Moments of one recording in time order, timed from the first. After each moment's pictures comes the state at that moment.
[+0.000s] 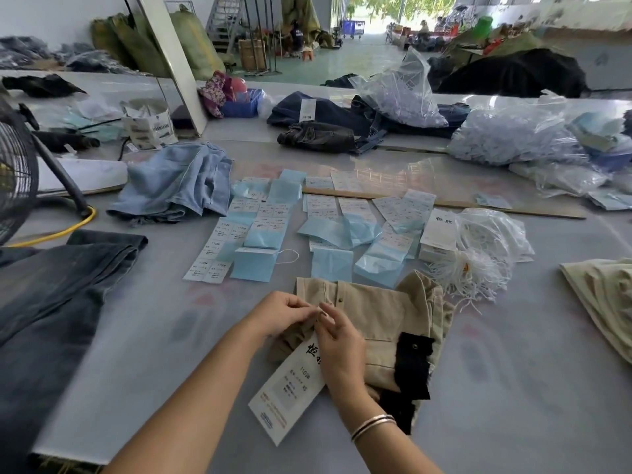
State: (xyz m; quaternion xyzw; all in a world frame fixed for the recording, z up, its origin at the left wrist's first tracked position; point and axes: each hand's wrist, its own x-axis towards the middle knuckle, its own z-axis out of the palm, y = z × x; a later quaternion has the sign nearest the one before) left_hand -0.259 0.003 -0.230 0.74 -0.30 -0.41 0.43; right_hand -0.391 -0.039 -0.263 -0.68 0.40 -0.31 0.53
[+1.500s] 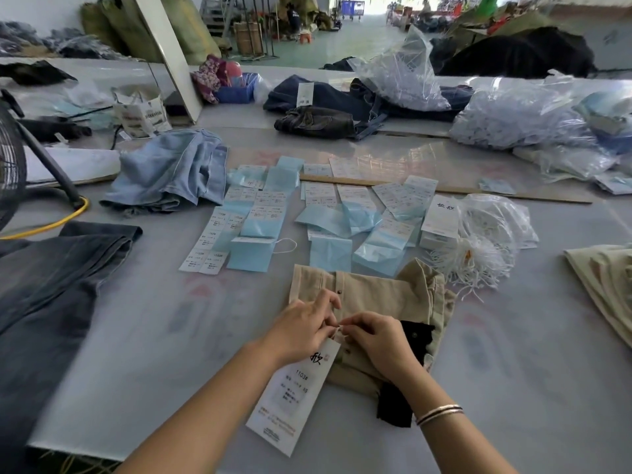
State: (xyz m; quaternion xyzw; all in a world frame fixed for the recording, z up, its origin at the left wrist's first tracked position) left_hand -0.295 -0.002 -0.249 0.73 -0.63 -0.15 0.23; right_hand -0.442 -0.102 -0.267 -0.80 0.31 -0.20 0.47
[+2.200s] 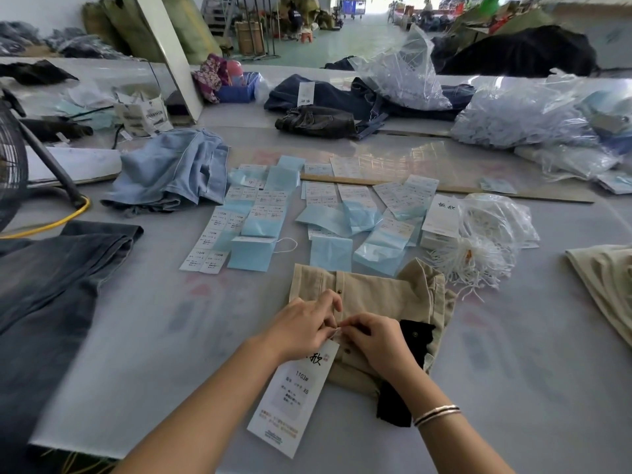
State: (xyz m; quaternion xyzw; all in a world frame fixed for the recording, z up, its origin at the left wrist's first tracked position) left_hand -0.289 -0.005 -0.257 0.72 -0.64 -0.15 0.21; right_hand -0.440 -0.103 -0.271 -0.83 0.31 -0.18 0.42
